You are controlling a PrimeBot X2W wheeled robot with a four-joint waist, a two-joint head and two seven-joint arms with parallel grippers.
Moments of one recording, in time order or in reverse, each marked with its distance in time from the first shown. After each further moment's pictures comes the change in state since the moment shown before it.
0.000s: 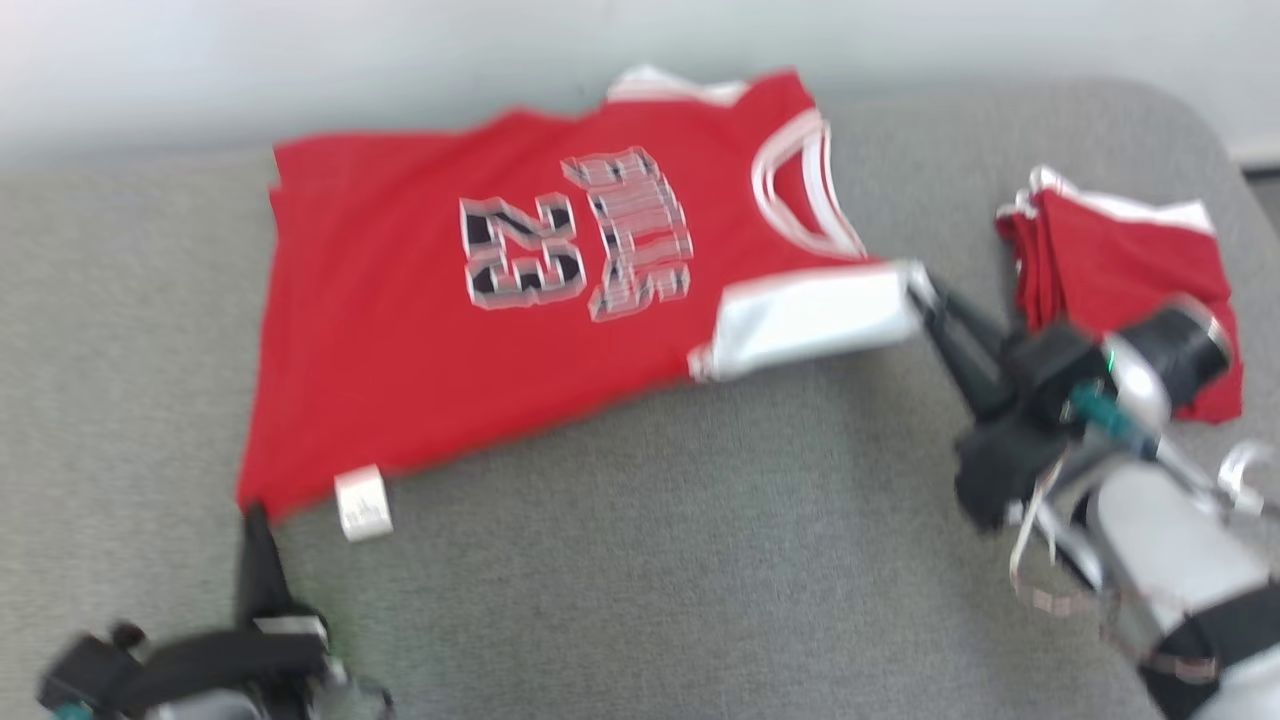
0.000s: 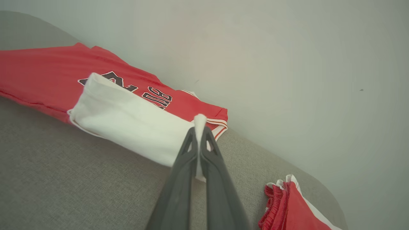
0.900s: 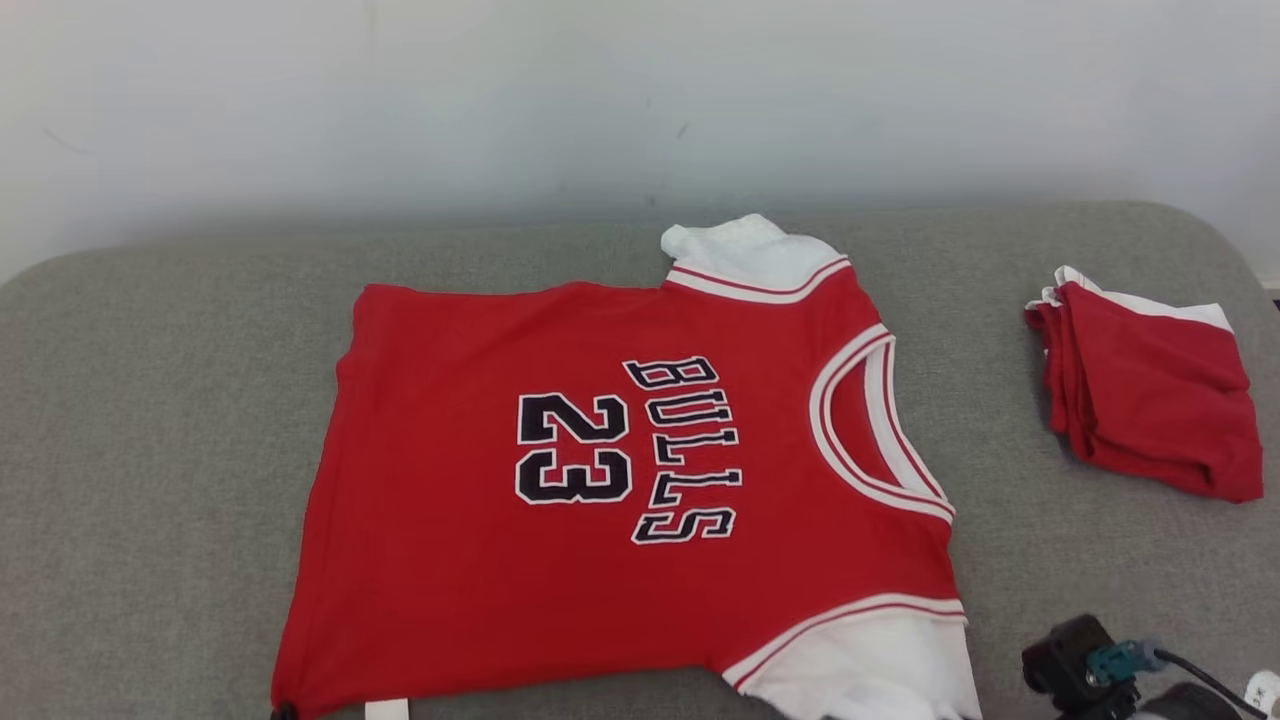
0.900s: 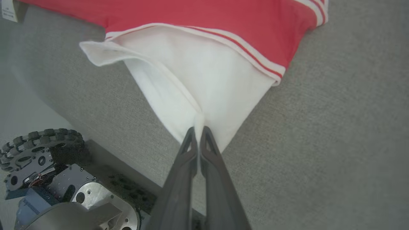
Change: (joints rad) left arm 0.304 0.132 -0.180 -0.081 0.315 0.180 0.018; right arm 0.618 -0.213 -0.013 -0.425 0.477 0.000 0.588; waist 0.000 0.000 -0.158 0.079
